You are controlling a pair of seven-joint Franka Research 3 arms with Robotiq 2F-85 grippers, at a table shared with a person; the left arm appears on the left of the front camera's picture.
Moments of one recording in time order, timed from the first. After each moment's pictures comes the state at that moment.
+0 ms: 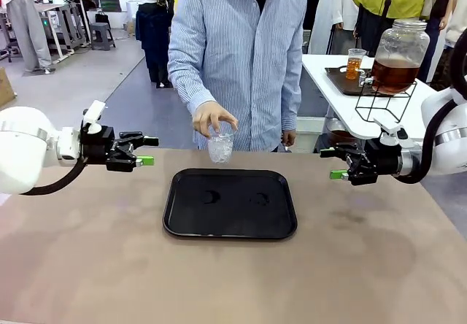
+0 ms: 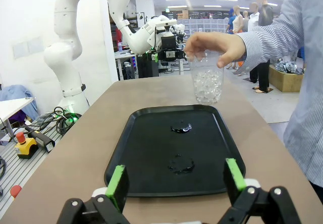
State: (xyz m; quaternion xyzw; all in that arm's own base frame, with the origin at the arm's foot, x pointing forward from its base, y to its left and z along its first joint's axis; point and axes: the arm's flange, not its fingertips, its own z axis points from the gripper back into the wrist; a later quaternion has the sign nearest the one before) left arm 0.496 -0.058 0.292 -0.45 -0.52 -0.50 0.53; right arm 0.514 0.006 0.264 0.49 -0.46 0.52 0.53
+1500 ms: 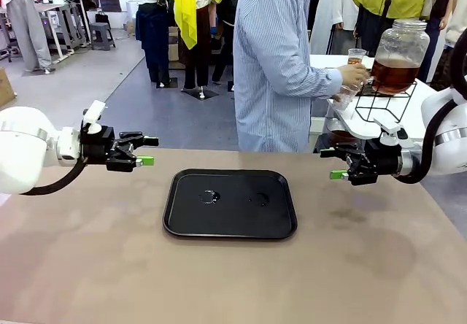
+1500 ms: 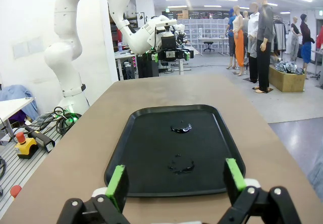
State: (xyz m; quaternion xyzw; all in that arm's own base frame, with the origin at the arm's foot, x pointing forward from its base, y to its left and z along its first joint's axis) left arm 0.496 -0.058 0.292 -0.45 -0.52 -0.50 0.53; right arm 0.514 0.006 0.264 0.49 -0.46 0.52 0.53
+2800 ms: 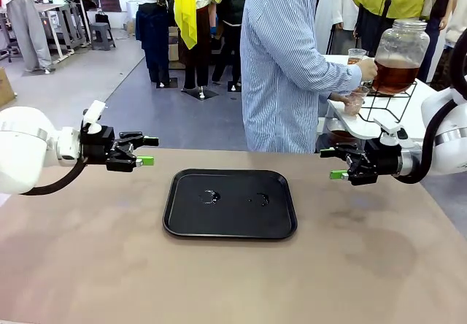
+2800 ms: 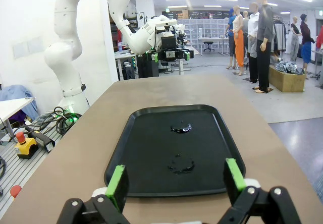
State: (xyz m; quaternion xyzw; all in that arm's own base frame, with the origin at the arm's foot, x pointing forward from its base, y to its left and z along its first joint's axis) left arm 0.496 -0.058 0.292 -0.45 -0.52 -0.50 0.53; right arm 0.514 0.006 0.264 0.49 -0.46 0.52 0.53
